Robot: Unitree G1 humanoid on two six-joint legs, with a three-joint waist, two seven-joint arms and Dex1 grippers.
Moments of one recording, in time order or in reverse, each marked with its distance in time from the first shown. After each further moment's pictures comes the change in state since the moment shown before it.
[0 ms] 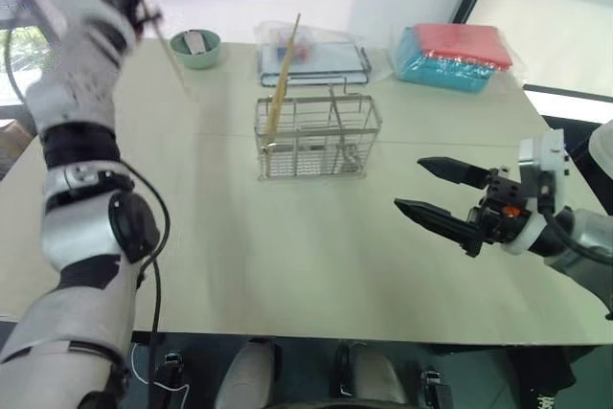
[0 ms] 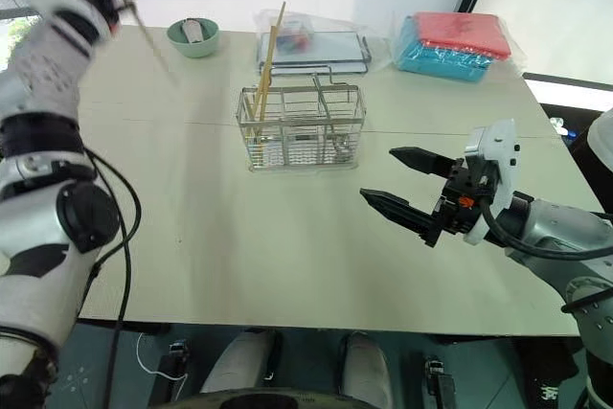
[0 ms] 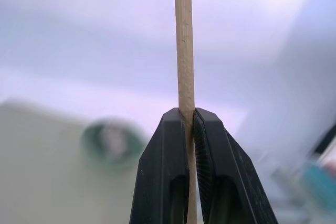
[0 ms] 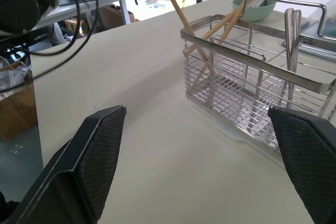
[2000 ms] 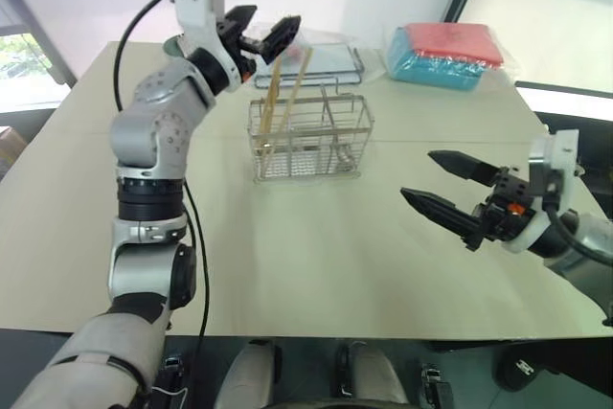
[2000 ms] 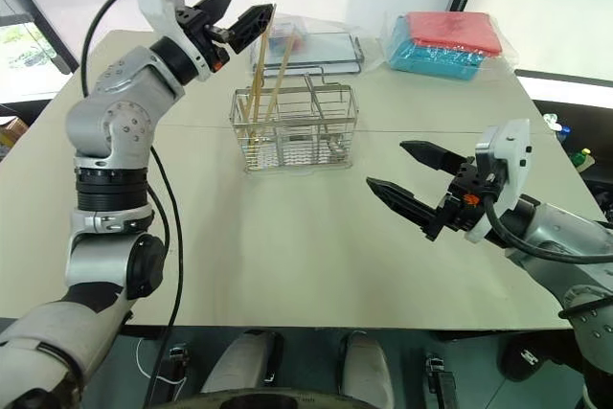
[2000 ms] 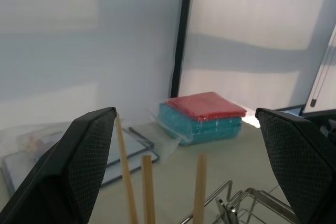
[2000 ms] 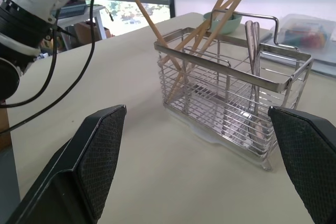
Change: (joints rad) left arm 0.326 -0.144 -0.260 -0.581 -0.099 0.277 -0.160; right arm 0.023 0.036 -0.007 -0.002 -0.022 -0.048 -0.059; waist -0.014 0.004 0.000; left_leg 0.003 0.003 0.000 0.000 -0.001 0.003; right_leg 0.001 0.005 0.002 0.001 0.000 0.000
